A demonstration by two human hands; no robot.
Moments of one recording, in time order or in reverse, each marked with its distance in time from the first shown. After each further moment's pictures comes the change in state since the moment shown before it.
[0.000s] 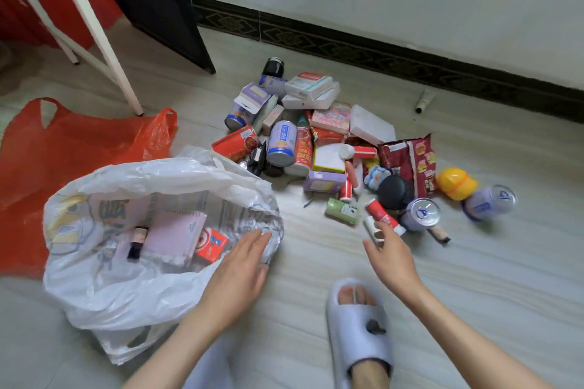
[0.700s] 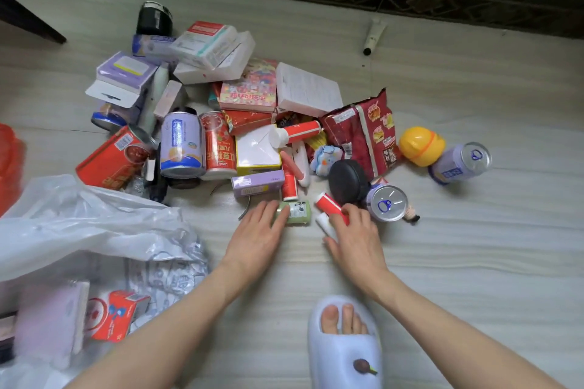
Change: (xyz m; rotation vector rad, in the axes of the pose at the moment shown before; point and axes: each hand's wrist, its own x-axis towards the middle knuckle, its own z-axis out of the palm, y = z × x) left_hand 0.177 0.035 0.110 0.405 -0.312 0.337; right_hand 0.094 0.064 0.021 -0.615 -0.050 -0.141
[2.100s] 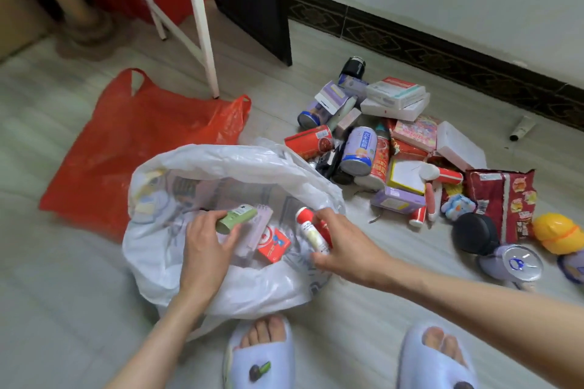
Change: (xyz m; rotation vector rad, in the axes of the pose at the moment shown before) left_hand -0.274 -0.109 -0.033 -0.525 0.698 -0.979; right_hand -0.065 -0.231 -0.062 0.327 -0.242 -0.639
